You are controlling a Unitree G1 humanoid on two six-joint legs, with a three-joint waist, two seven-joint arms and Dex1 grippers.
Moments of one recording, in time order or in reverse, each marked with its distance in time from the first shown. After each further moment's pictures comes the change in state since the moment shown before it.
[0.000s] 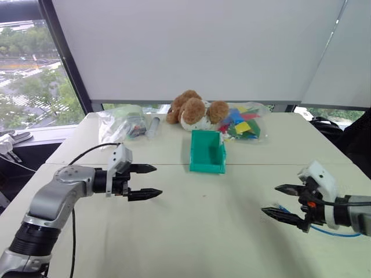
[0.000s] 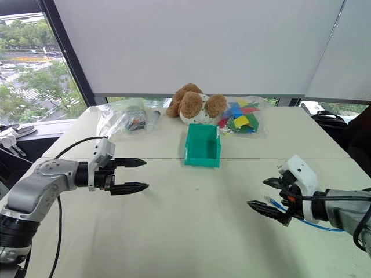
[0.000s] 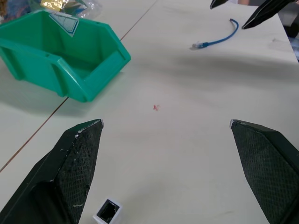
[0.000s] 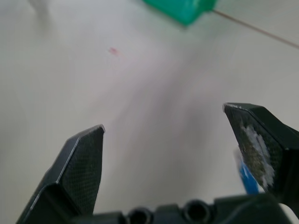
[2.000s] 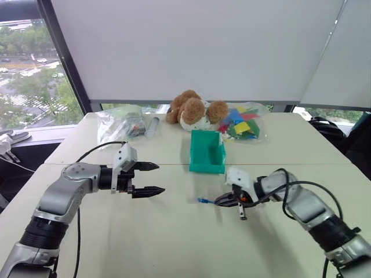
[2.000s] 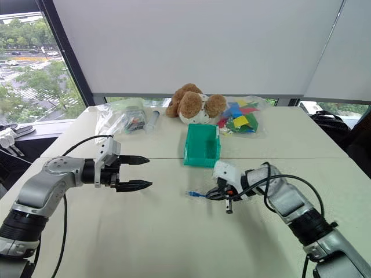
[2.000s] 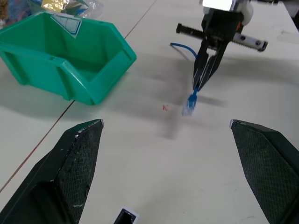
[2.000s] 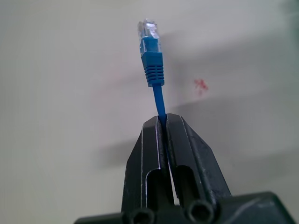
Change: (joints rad) left arm -0.060 -0.032 -0.041 0.083 0.068 -0.072 -0.017; right arm -0.718 0.304 0.842 0.612 -0.532 -0.589 0.365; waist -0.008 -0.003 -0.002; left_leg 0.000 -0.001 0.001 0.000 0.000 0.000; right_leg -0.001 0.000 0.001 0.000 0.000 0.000
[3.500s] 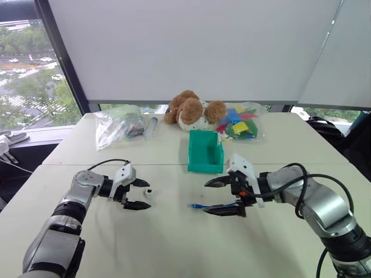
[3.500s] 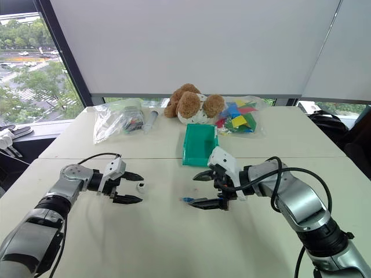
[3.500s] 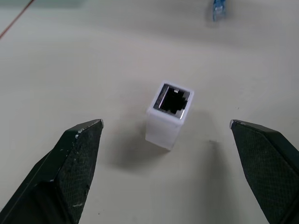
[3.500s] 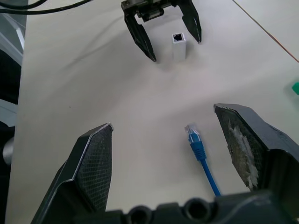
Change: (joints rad) left arm -0.303 -0.155 -0.119 1.096 0.381 -0.748 -0.275; right arm 0.073 -0.015 -0.242 -0.515 0.339 0.515 -0.096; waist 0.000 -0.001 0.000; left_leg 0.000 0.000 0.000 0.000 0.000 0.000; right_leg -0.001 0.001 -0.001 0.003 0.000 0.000
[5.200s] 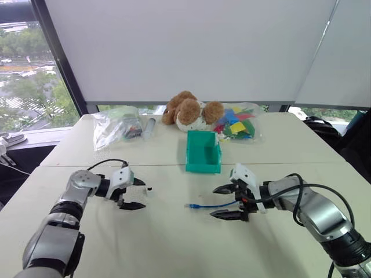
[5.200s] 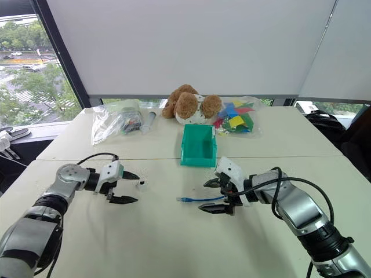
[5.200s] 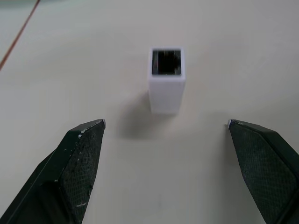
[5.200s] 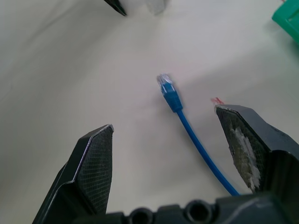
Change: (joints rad) left arm -0.005 0.054 0.042 0.057 0.088 -0.164 0.004; right arm 0.070 -0.027 0.066 0.202 -0.074 -0.160 -0.021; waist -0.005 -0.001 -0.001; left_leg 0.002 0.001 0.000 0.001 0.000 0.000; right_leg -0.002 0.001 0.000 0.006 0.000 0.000
